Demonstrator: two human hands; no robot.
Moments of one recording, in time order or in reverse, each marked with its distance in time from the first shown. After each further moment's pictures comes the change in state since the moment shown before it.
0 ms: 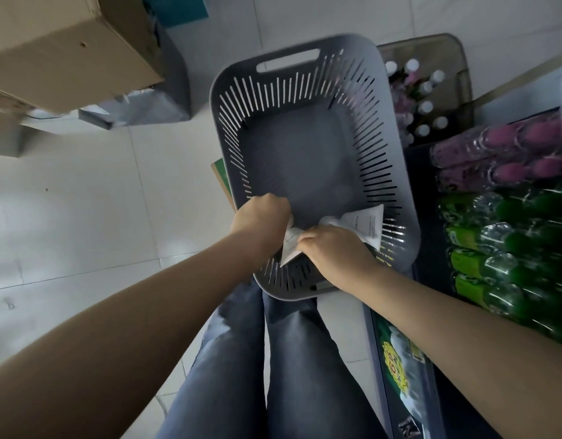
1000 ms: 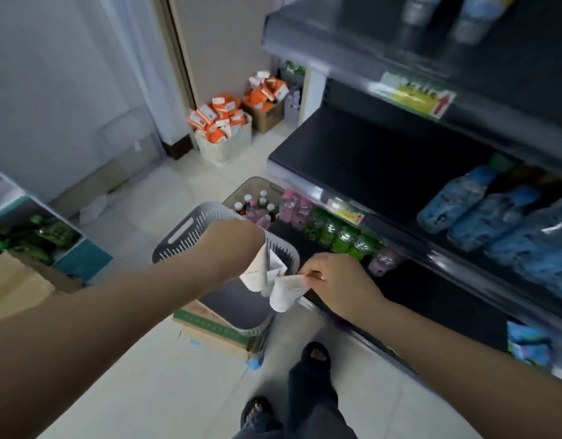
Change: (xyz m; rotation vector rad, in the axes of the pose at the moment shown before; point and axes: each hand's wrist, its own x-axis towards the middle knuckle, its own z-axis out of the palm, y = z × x) left_hand -0.204 0.073 -0.144 0.942 0.392 0.852; right_hand -0.189 -0.212 -0.150 0.397 0.638 0.922
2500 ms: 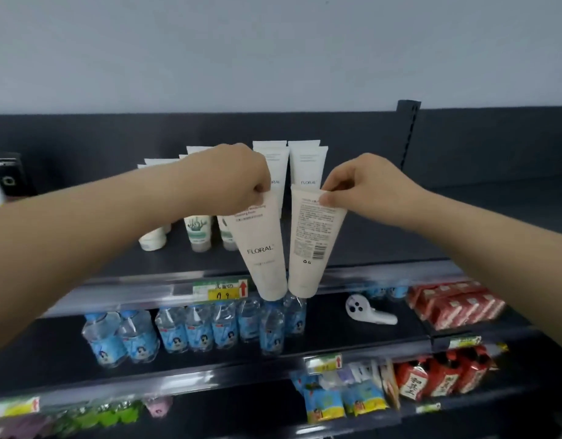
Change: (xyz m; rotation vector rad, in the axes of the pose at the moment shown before) left_hand 0.005 0.488 -0.459 0.126 0.656 0.662; right_hand -0.451 0.224 -0.437 -0.138 0.821 0.367
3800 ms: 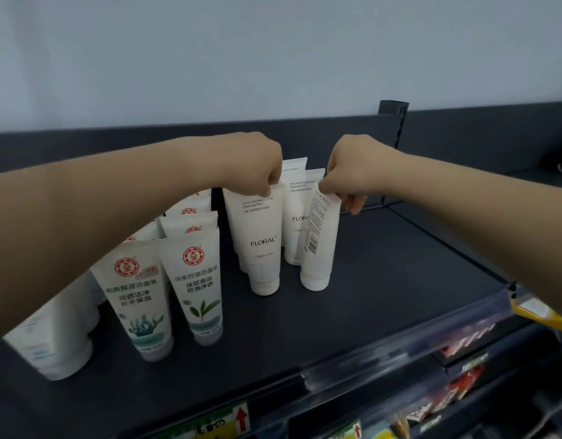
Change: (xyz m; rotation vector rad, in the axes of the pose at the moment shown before) left_hand 0.191 -0.069 0.038 -0.040 -0.060 0.227; right_hand 0.165 0.038 0.009 -0.221 -0.075 0.429
